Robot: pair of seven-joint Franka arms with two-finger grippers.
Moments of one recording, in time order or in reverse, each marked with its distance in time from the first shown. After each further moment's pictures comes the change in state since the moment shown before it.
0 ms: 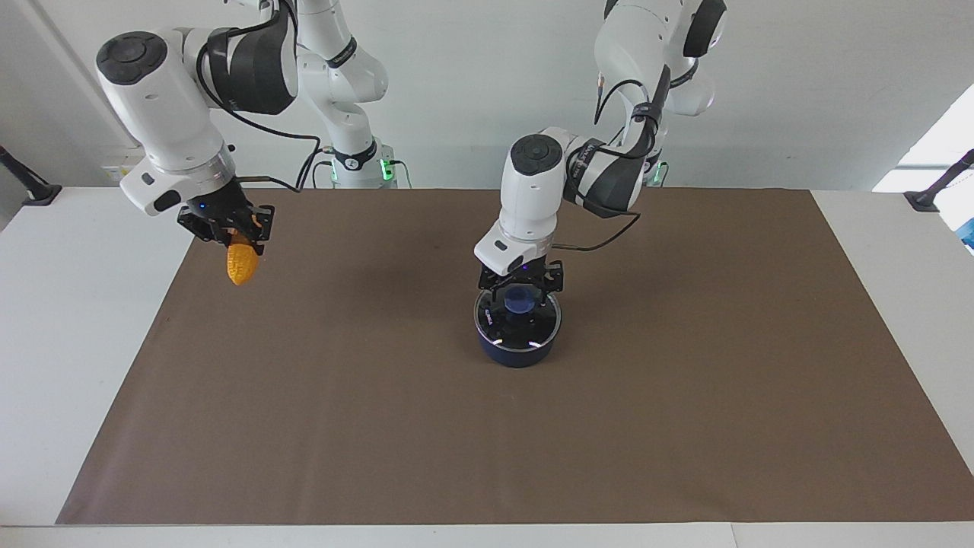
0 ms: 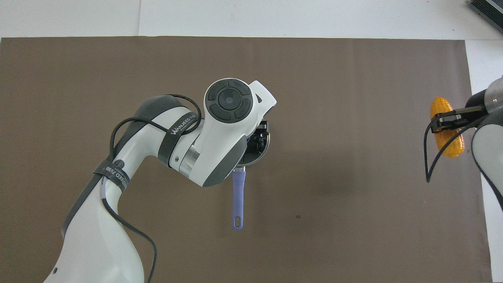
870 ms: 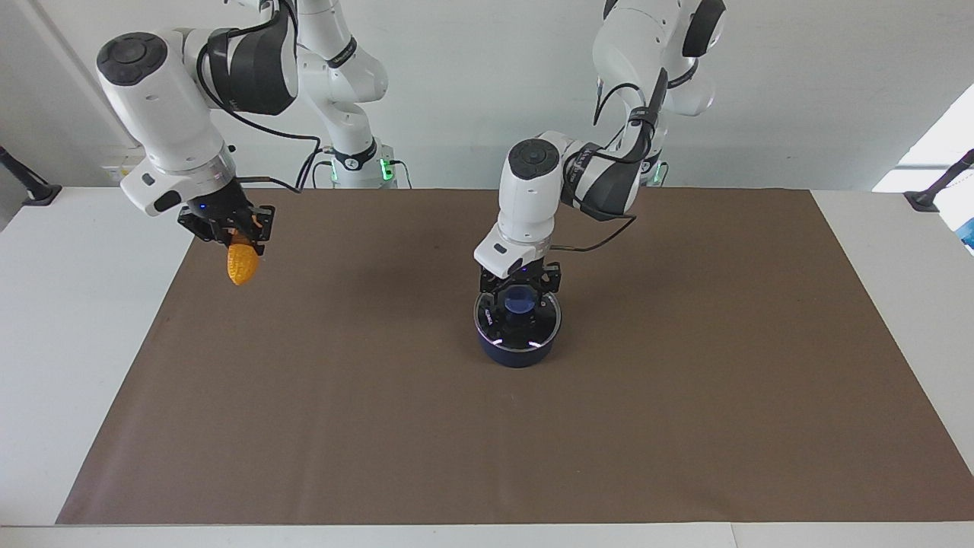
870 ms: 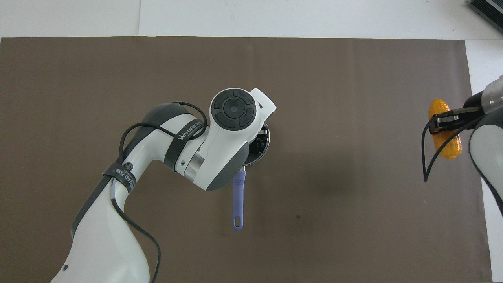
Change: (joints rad) left arm -0.005 -0.001 0.001 -0.016 0.023 0.019 -0.034; right arm 0.000 0.000 0.000 -0.001 0.000 0.000 0.002
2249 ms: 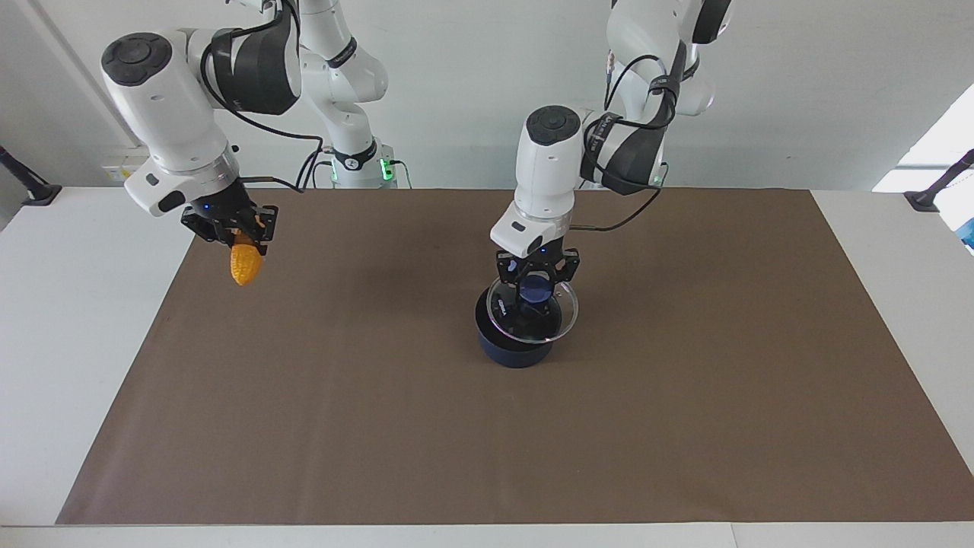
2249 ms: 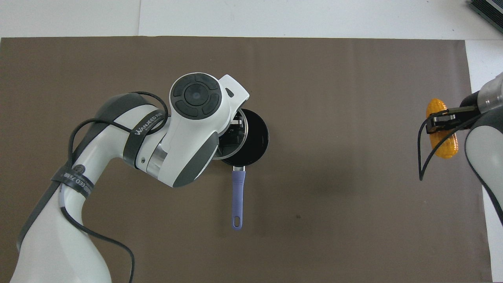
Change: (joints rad) left arm 0.078 -0.095 0.031 -0.045 0.022 -0.060 0.058; right arm 0.021 0.000 0.000 -0.001 0.001 0.009 0.046
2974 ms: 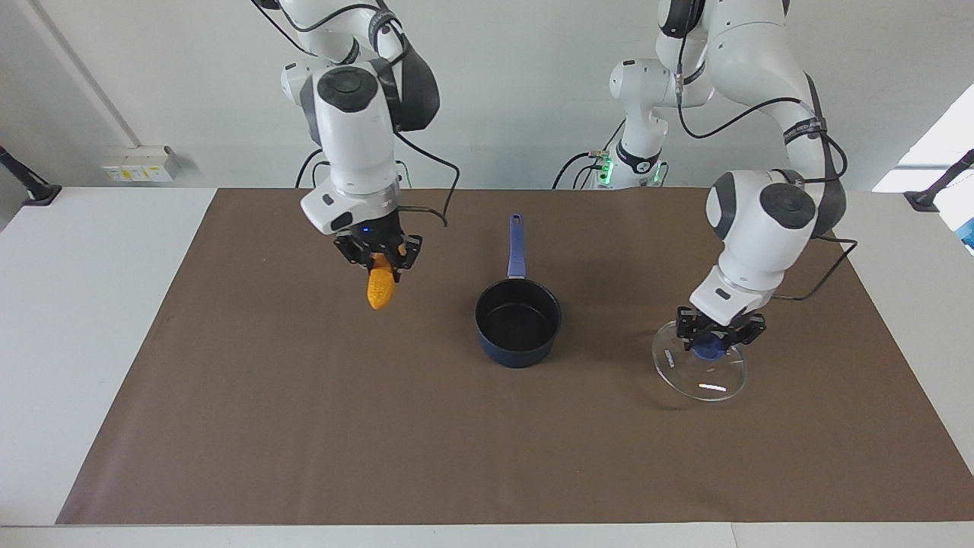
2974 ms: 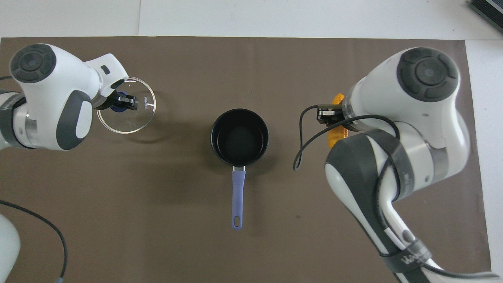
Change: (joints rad) left arm 0.461 0.000 0.003 -0.143 -0.025 0.201 0.699; right arm 0.381 0.145 0.007 0.047 0.002 0.182 0.569
